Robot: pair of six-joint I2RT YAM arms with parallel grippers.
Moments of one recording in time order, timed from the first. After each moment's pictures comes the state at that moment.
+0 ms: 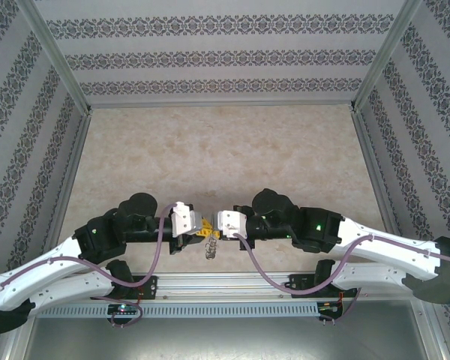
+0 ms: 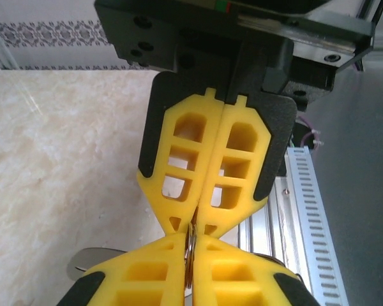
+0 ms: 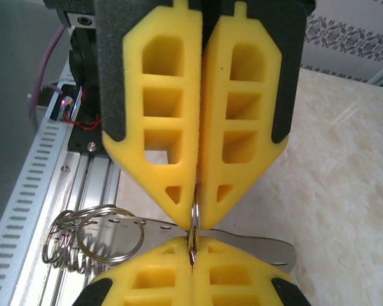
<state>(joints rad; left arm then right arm) -1.00 0.73 0.82 -0.50 0.33 0.22 1.20 0.99 0.95 -0.49 -0.19 -0.39</state>
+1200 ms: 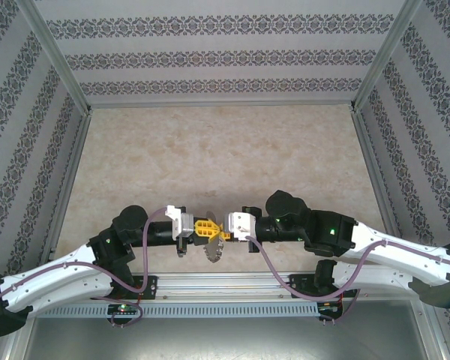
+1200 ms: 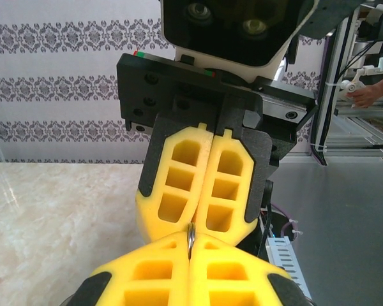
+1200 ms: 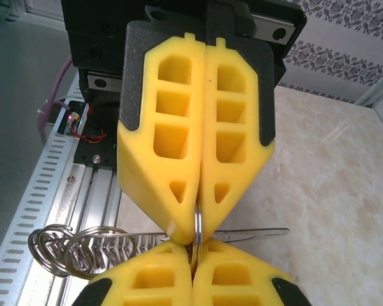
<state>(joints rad) -1.00 0.65 0.54 0.09 0.45 0.05 1.20 0.90 0.93 -0.48 -0.19 -0.39</state>
